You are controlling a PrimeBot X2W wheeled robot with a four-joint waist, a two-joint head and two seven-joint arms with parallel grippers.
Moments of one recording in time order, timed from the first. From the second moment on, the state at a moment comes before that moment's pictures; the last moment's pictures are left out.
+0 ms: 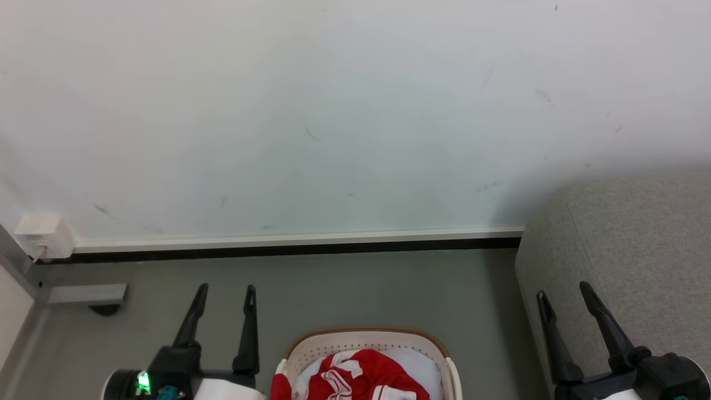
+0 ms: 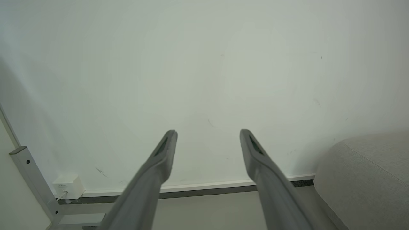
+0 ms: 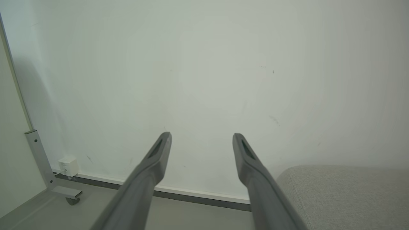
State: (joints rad) left arm -0.06 0.06 -0.14 0.11 -0.04 0.11 -0.26; right arm -0.04 -0.11 0.16 0.11 0.25 0.13 -0.26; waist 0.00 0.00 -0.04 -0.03
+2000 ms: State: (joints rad) left arm -0.35 0.05 -0.10 0.36 -0.07 -0.02 -0.26; right arm -0.26 -0.10 0.12 -0.02 0.37 0.13 -0.26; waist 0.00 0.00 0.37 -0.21
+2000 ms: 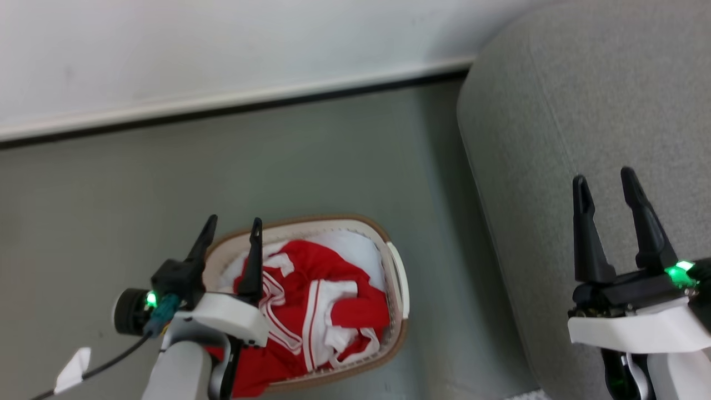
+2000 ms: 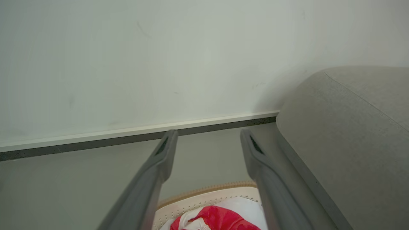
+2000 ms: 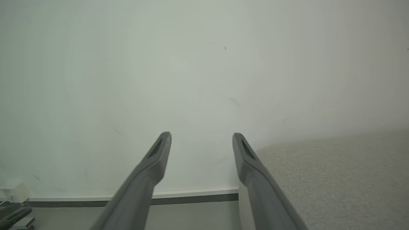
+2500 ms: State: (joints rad) left arm -0.63 0.11 -0.19 0.91 -0.04 -0.11 -0.21; right arm -0.38 -0.07 0.15 -0.06 0.40 0.13 -0.26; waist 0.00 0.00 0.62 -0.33
